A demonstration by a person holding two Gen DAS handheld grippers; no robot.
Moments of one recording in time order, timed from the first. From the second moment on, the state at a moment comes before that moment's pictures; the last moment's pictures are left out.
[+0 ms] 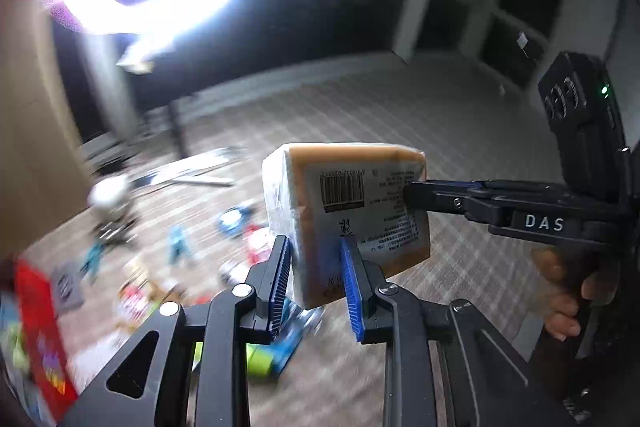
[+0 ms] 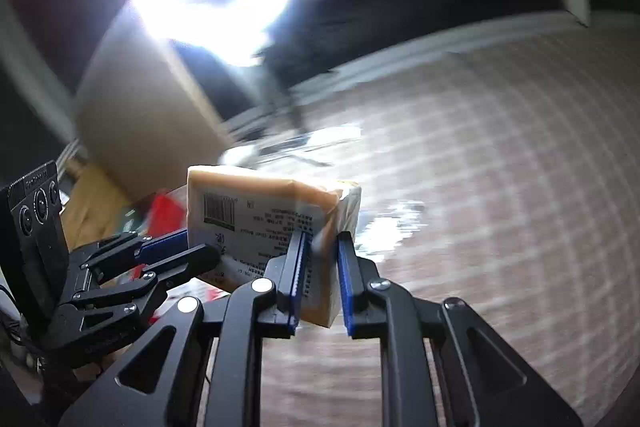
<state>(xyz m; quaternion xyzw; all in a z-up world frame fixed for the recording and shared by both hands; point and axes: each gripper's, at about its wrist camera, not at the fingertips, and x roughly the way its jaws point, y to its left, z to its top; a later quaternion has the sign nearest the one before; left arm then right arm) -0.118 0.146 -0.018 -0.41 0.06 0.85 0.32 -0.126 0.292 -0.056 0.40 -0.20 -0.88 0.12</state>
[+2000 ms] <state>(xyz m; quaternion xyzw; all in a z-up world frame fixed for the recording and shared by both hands) -0.127 -0.106 -0.045 -0.42 0.01 0.88 0.24 -0.107 0.171 -0.037 0.42 -0.12 -0.90 0.00</state>
